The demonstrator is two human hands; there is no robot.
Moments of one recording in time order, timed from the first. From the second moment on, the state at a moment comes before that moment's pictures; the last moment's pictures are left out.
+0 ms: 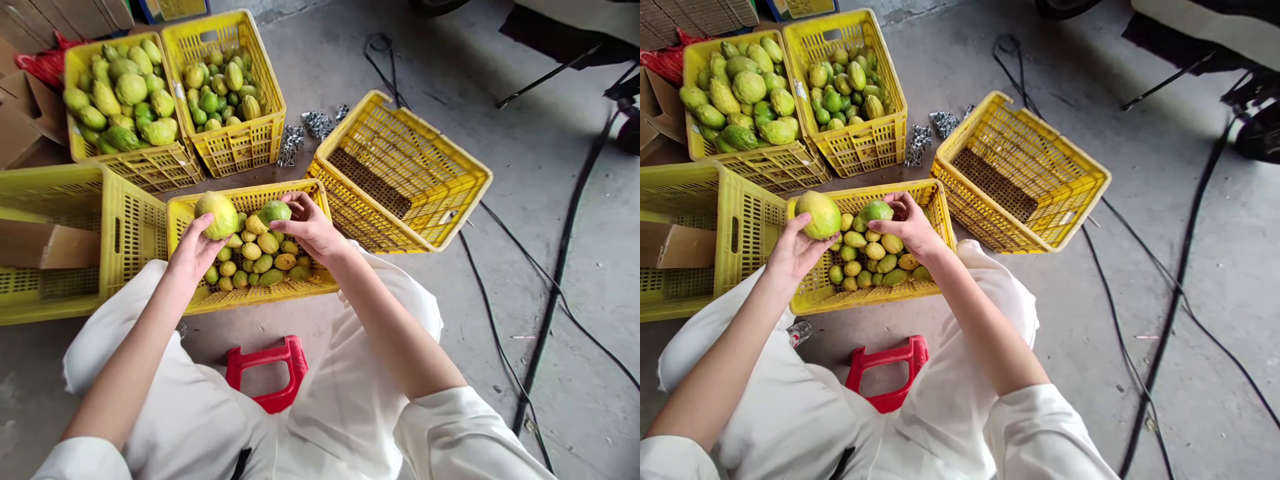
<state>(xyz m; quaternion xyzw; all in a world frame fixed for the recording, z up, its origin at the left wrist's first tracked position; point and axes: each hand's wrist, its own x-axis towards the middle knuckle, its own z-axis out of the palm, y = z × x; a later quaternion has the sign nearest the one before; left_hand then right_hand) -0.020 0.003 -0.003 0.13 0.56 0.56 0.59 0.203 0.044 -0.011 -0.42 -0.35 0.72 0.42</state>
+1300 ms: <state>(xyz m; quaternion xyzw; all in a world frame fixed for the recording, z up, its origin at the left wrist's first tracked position) -0.024 0.007 0.001 0.08 0.57 0.57 0.59 0.200 0.040 -0.012 -0.44 -0.37 0.72 0.38</state>
